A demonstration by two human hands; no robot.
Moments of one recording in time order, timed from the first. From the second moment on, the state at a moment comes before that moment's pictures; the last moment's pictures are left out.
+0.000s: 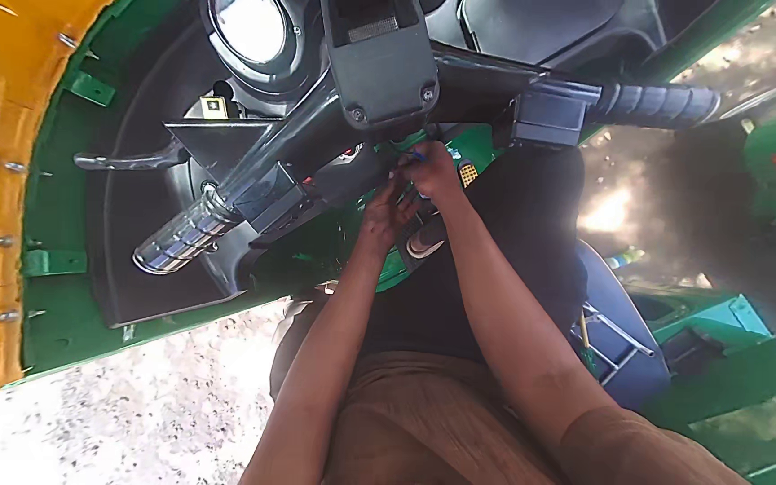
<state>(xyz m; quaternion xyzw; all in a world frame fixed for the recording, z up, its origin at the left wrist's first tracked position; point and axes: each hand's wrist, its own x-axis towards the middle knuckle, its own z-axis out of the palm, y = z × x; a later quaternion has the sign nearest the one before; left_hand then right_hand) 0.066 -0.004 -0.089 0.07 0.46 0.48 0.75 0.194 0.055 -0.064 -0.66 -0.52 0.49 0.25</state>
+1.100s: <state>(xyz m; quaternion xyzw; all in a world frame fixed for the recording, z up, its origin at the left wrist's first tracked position) 0.068 -0.001 -0.088 0.00 0.41 0.55 0.73 0.225 0.054 -0.026 -0.61 -0.50 0.56 0.25</state>
